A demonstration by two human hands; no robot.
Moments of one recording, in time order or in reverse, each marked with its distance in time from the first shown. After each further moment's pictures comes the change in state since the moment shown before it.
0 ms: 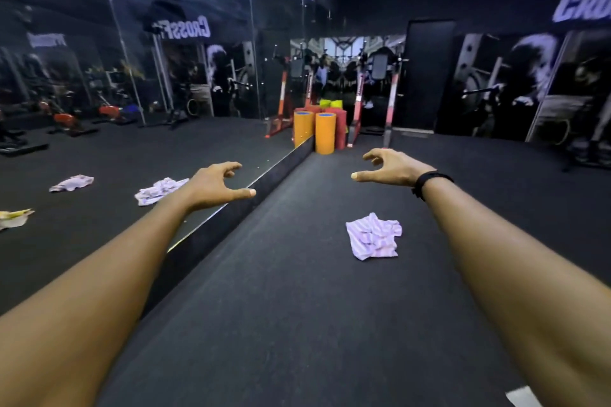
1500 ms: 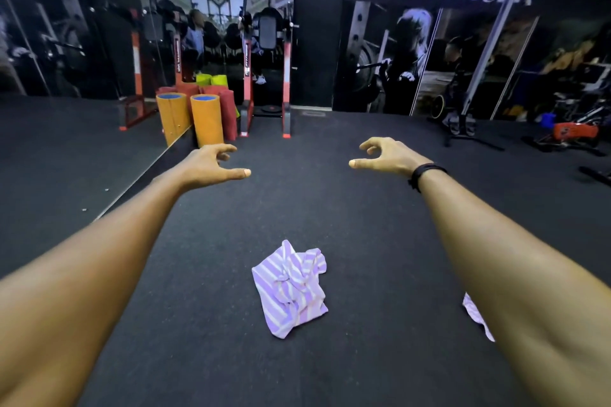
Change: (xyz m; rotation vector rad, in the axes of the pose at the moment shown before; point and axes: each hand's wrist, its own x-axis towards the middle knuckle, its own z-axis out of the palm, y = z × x) left_hand 0.881 0.161 0.295 -0.199 -0.319 0.237; right_hand 0.665 0.419 -0.155 -0.027 0.182 0.382
